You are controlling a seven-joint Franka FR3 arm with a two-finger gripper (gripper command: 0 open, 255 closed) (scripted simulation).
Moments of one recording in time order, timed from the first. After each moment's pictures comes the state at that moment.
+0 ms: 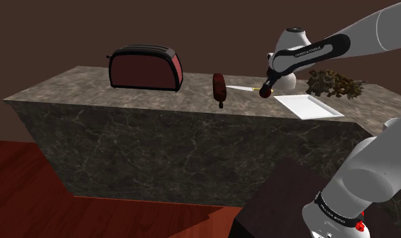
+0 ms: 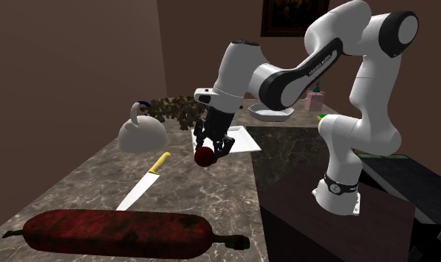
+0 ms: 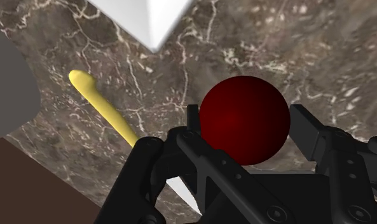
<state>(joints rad) -0.07 -0.21 -0.42 -2.28 -0.28 2.38 -0.41</state>
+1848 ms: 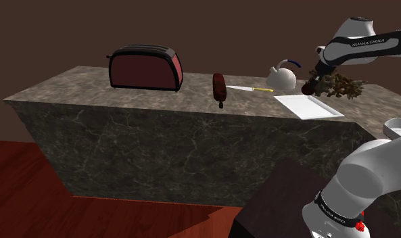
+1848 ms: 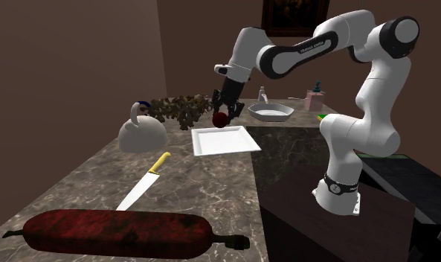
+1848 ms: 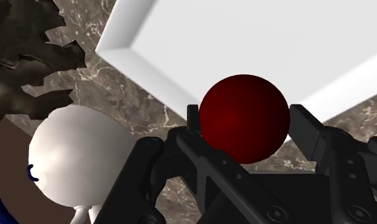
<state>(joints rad) -0.23 -0.52 -0.63 -2.36 -0.37 2.24 -0.74</state>
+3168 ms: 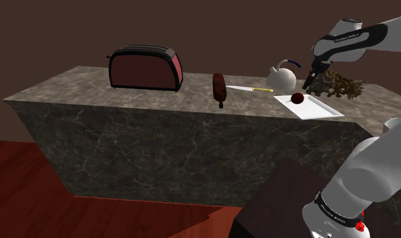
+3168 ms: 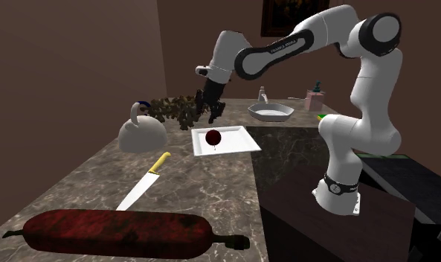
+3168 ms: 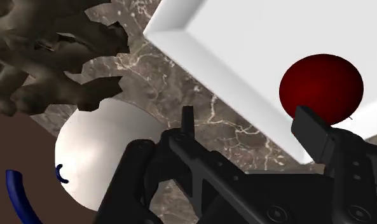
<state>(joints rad) -0.09 -0.26 -0.82 -2.16 -0.22 2.30 -0.89</state>
